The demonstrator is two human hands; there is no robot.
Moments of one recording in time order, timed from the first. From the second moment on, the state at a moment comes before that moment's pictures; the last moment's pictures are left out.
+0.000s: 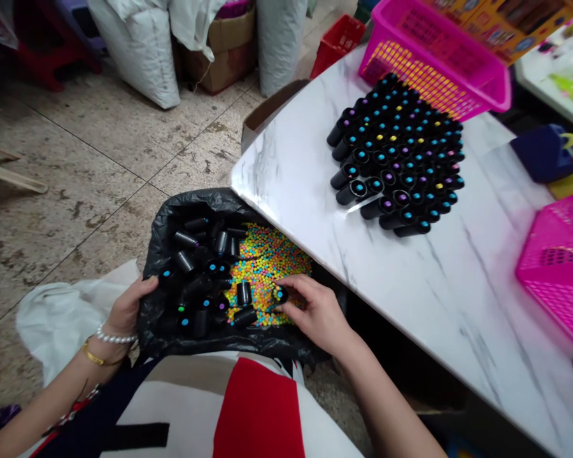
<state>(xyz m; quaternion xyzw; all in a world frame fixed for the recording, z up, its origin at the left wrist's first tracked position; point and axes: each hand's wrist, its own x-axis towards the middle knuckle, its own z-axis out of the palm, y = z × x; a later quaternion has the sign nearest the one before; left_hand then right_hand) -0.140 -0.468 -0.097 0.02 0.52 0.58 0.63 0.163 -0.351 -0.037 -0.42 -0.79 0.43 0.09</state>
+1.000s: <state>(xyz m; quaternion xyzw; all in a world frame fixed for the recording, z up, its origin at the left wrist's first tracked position) -0.141 -0.464 -0.096 0.05 0.52 0.58 0.62 0.126 -0.353 -0.053 -0.14 -0.98 0.12 0.00</state>
